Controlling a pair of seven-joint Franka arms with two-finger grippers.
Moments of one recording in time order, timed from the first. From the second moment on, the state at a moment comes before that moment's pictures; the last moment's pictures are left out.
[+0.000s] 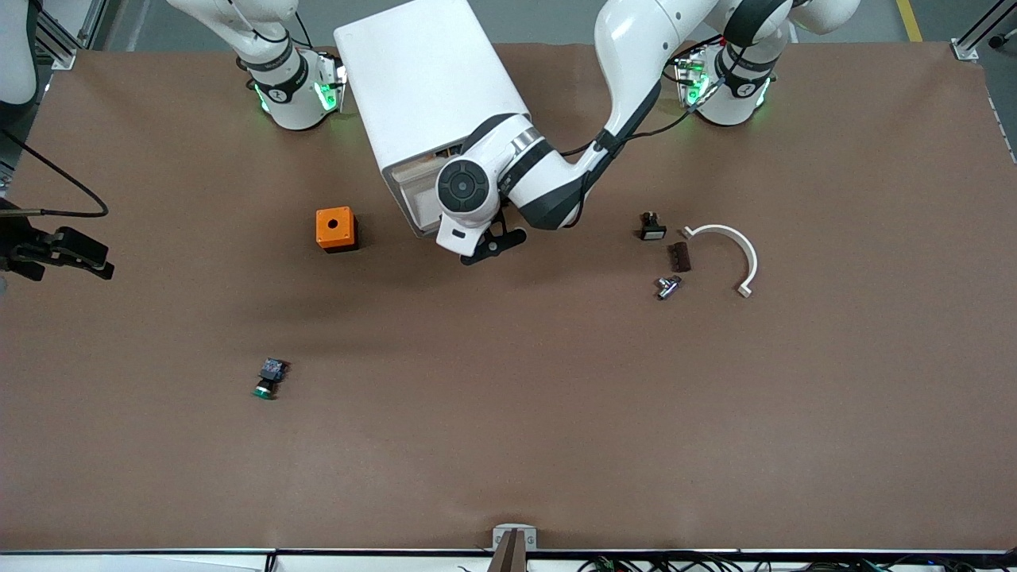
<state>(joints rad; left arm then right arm) -0.83 0.80 -0.13 -1.22 -0.28 1.78 -1.25 -0.16 0.11 0.08 -1.56 -0.02 1.72 -0.09</state>
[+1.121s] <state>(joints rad) -0.82 0.81 -0.13 -1.25 -0.48 1.77 -1.28 -0.03 0.05 -0.07 -1.59 -0.02 1.69 -0.03</state>
